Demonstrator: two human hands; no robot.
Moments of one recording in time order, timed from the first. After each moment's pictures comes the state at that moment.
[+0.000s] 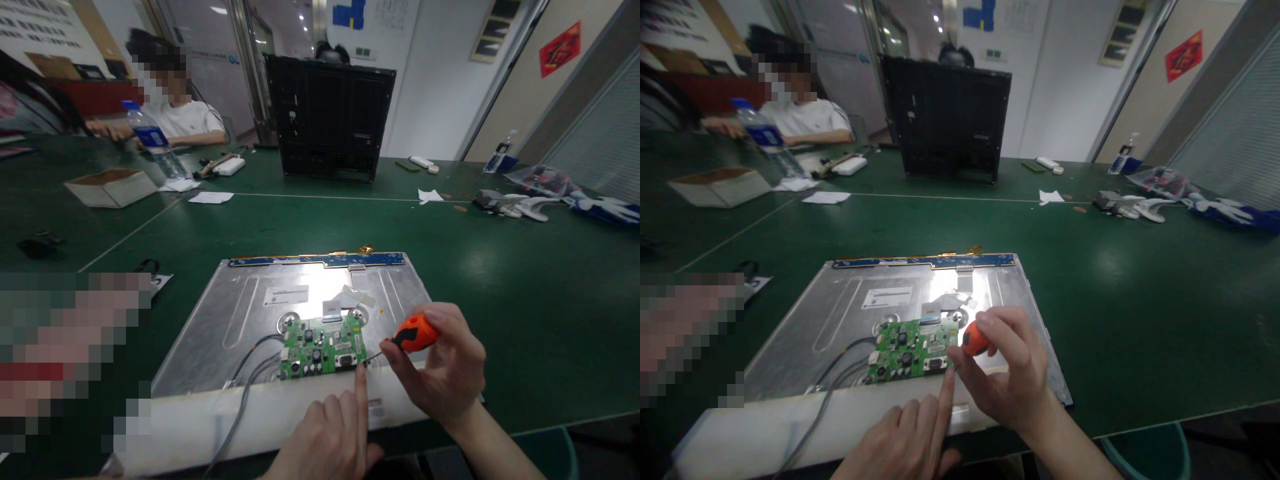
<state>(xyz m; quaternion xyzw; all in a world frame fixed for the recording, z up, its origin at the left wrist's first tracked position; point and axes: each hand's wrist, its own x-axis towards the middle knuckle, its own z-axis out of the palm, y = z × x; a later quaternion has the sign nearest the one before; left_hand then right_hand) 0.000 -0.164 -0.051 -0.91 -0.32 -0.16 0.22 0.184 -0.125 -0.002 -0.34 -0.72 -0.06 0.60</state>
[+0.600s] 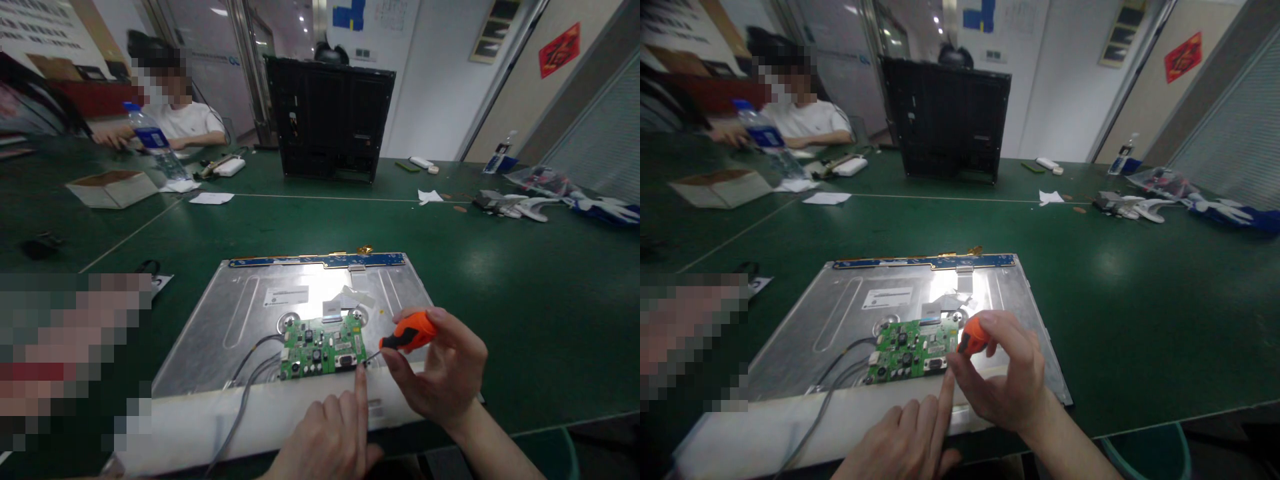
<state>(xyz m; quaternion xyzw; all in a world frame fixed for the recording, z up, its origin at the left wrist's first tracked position) -0.003 -0.164 -0.047 -0.91 -0.32 -0.13 0.21 0.182 -0.125 -0.008 -0.35 -0.71 -0.06 0.61</state>
